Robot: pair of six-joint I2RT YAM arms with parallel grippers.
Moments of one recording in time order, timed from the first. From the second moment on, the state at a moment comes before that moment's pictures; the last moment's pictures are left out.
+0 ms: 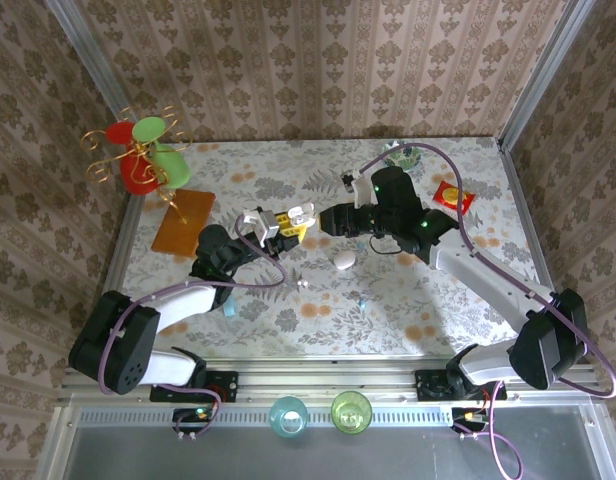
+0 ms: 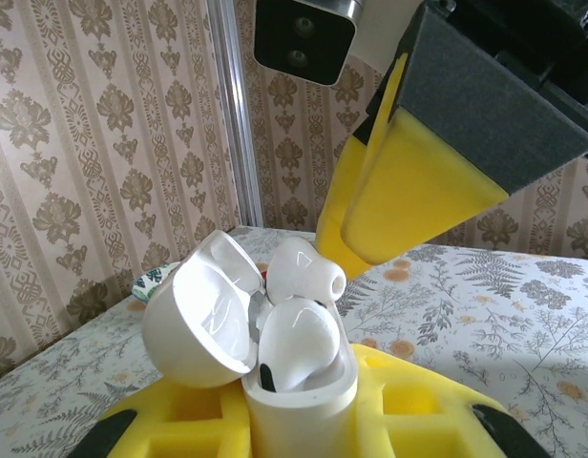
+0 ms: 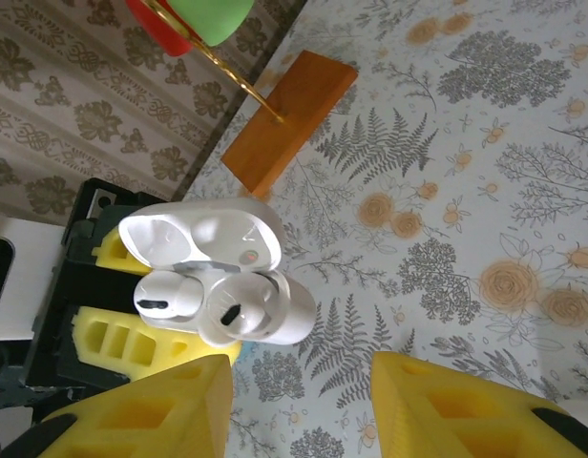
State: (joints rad) left arm -0.51 1.35 0.48 1.01 0.70 0.01; right arm 0.55 1.38 1.16 -0.30 -0.43 0.45
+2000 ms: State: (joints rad) left arm -0.50 1.37 0.46 1.00 0.80 0.15; right arm 0.57 1.71 1.68 -0.84 -0.34 0.44
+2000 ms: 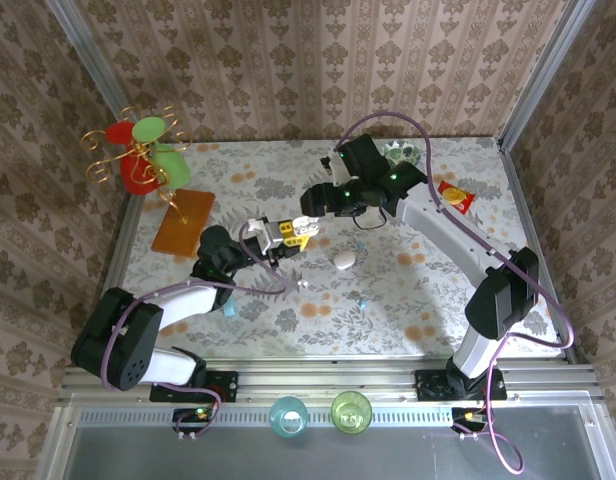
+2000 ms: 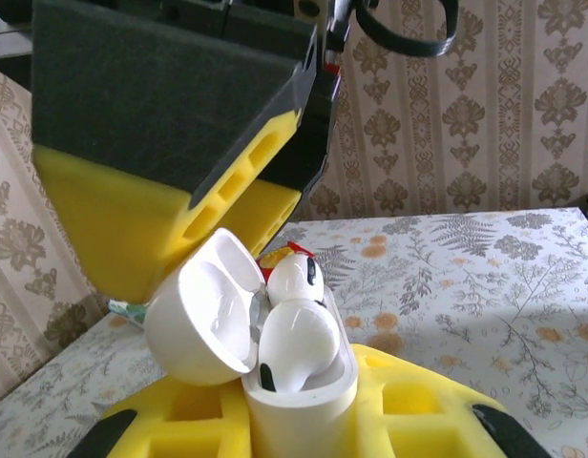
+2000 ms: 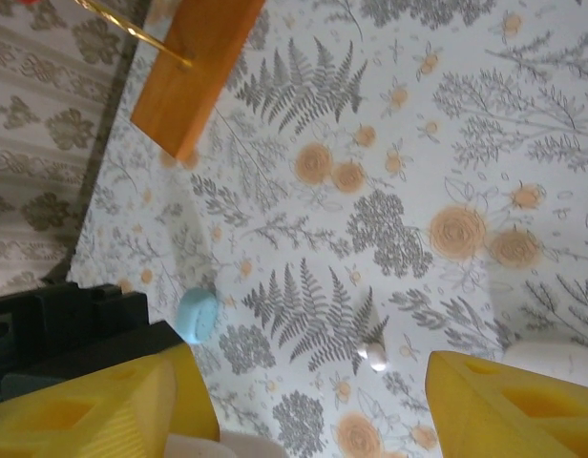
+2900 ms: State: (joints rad) left arm -0.45 1.36 0.46 1.03 0.97 0.00; right arm 0.57 1.25 1.18 -0.45 -0.51 -0.06
